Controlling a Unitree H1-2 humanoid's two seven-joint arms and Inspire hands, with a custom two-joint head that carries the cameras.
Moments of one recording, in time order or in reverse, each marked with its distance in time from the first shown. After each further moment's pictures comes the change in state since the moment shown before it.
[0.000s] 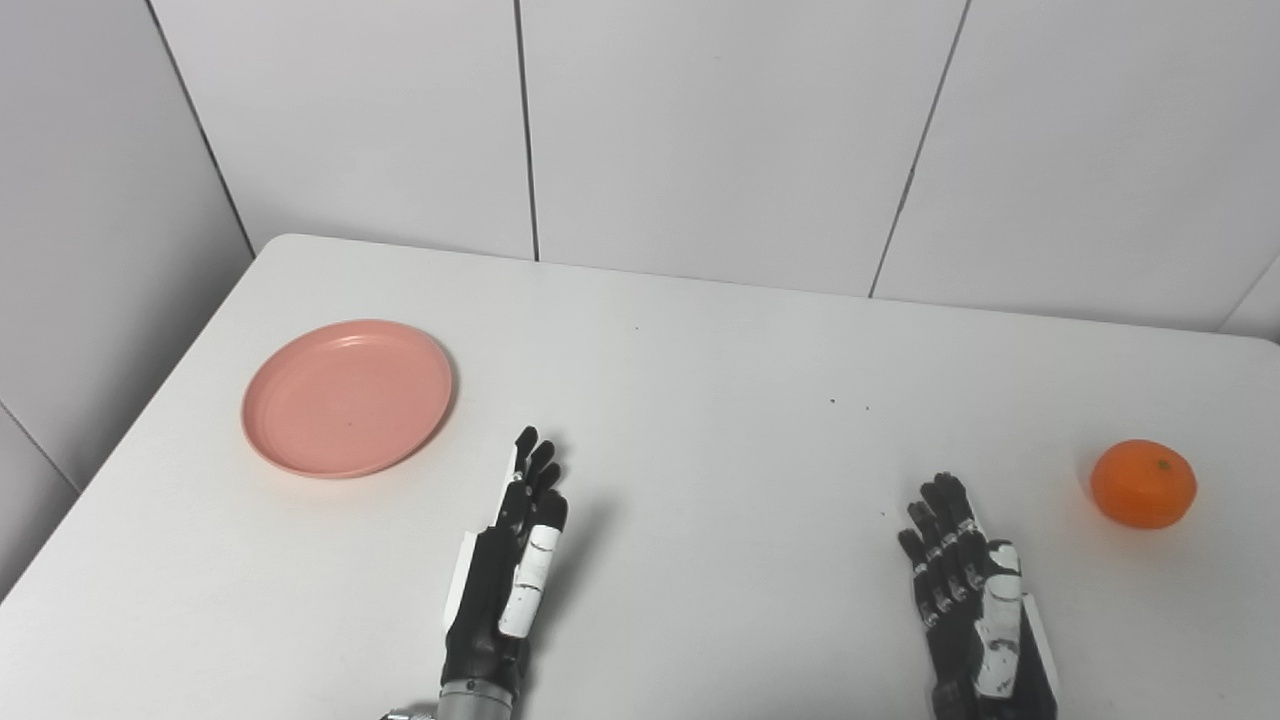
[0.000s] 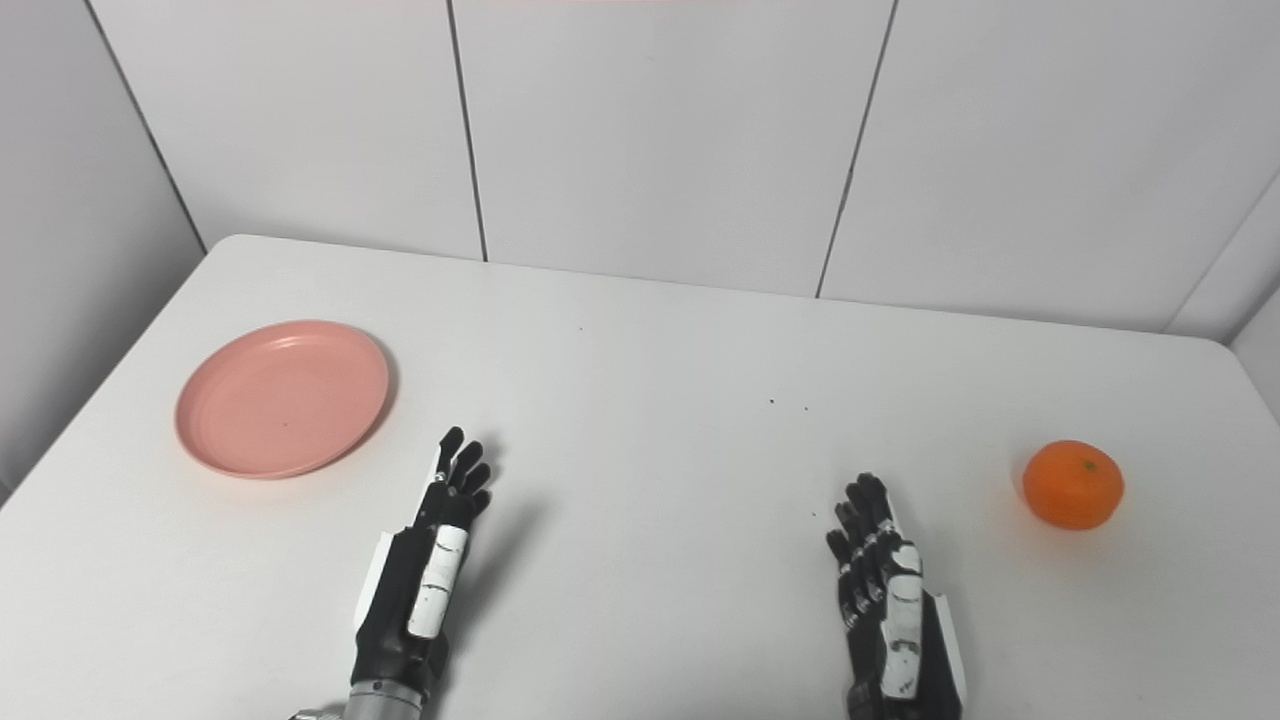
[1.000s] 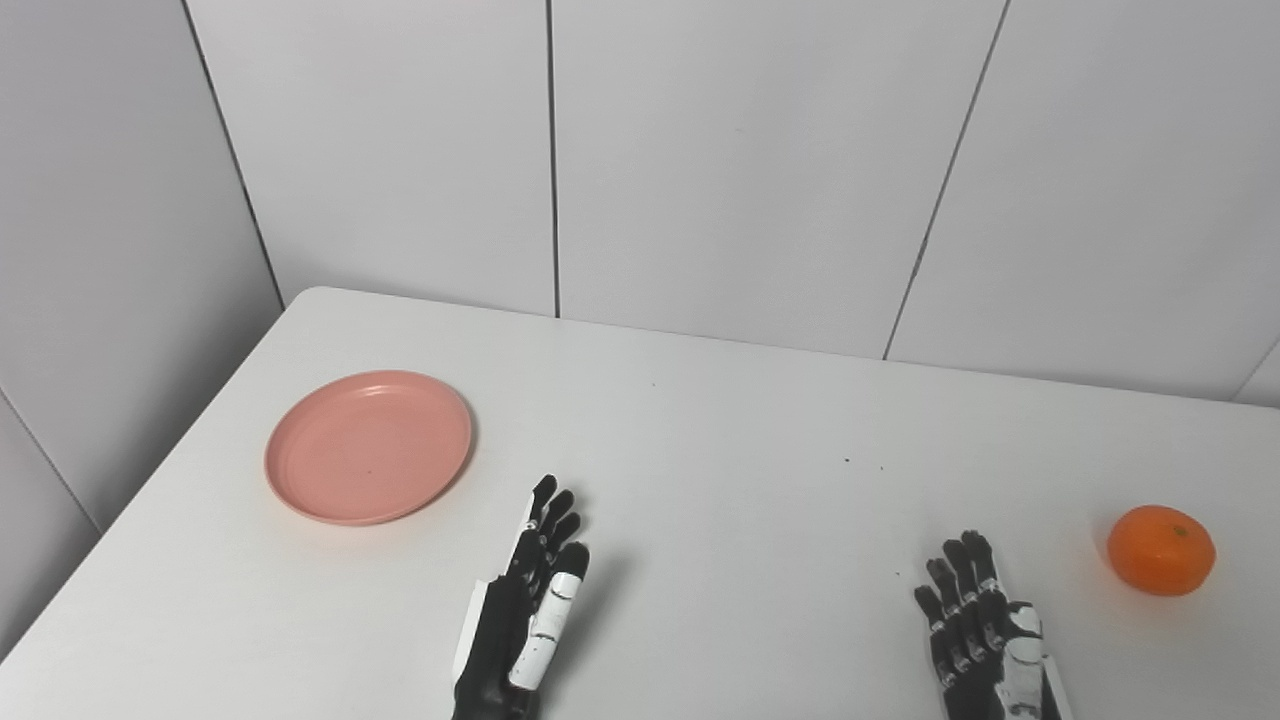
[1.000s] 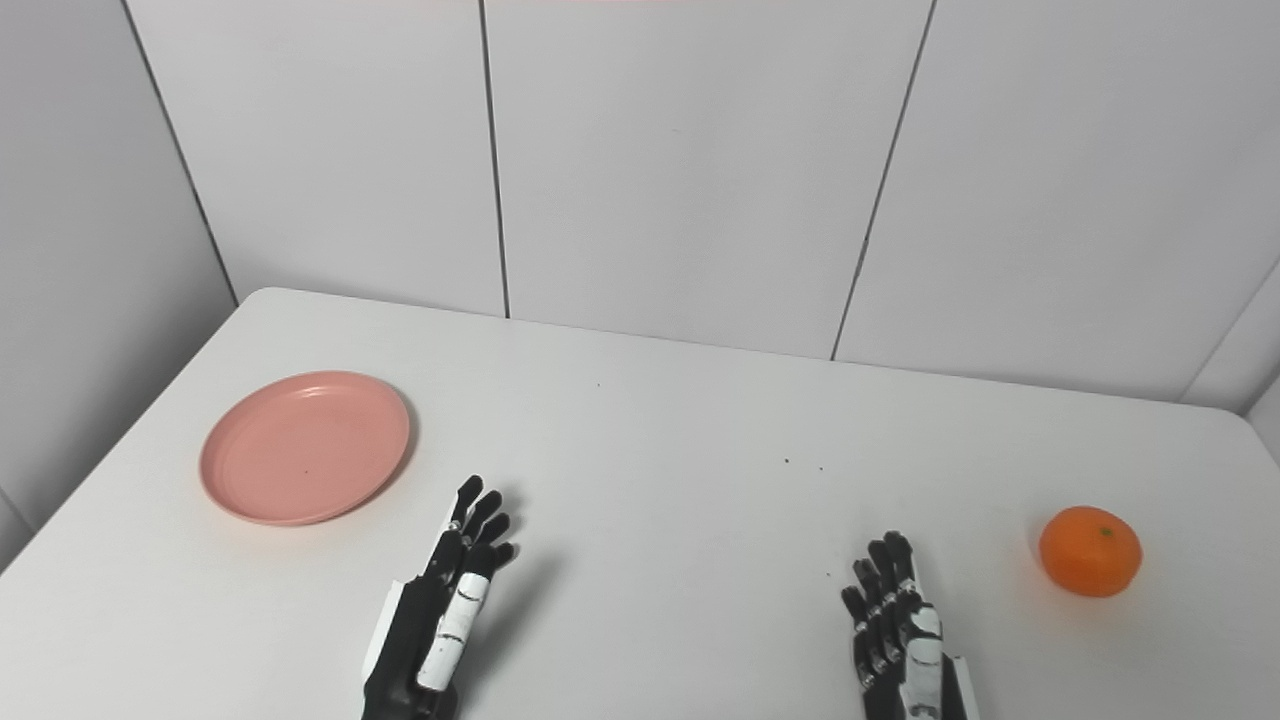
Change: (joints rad) left arm -0.008 -0.001 0.019 0.010 -0.069 -0.016 0.005; right arm -0.012 -0.004 -0.002 0.023 0.001 -0.019 0.009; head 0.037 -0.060
